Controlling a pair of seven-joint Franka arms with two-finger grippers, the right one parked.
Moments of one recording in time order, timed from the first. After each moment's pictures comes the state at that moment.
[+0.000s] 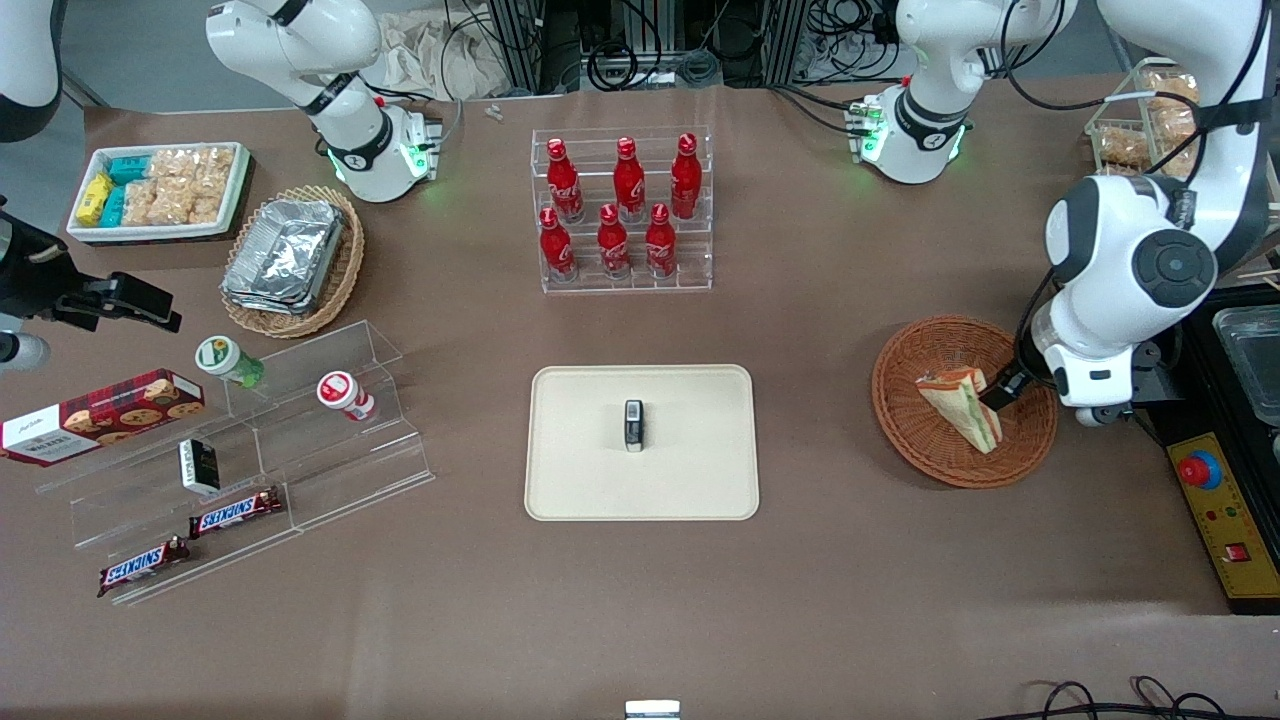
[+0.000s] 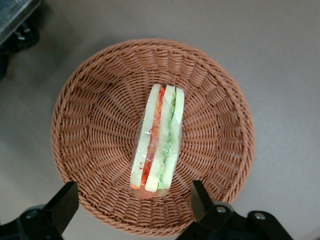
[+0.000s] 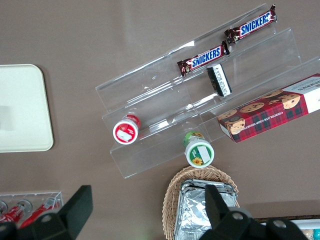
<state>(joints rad) 0.05 0.11 -0.10 -2.16 0.08 2.22 -0.94</state>
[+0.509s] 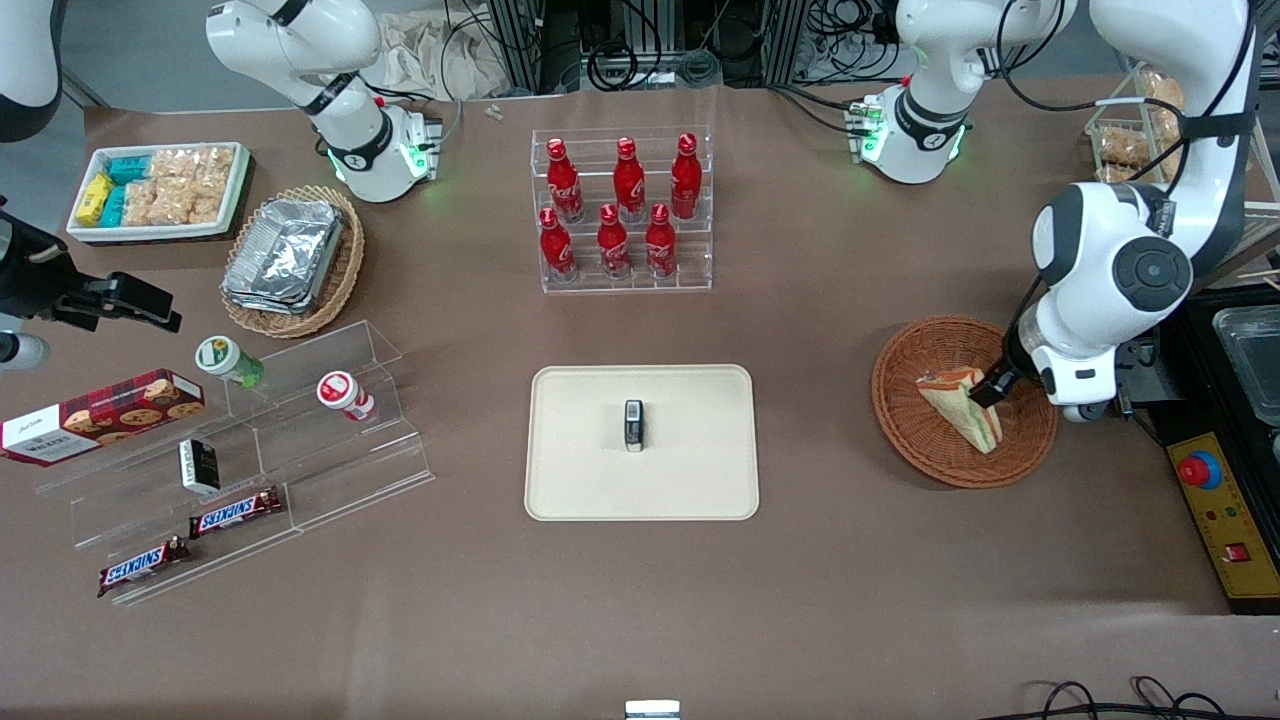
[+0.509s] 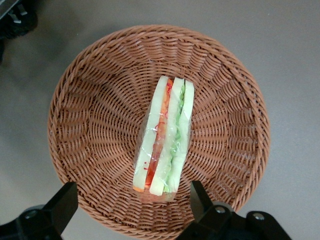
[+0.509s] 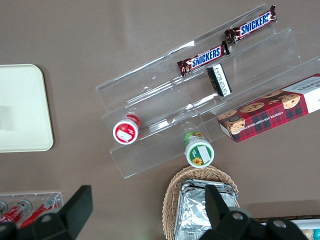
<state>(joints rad) 0.05 0.13 -0.10 -2.19 0.08 2.25 -0.96</state>
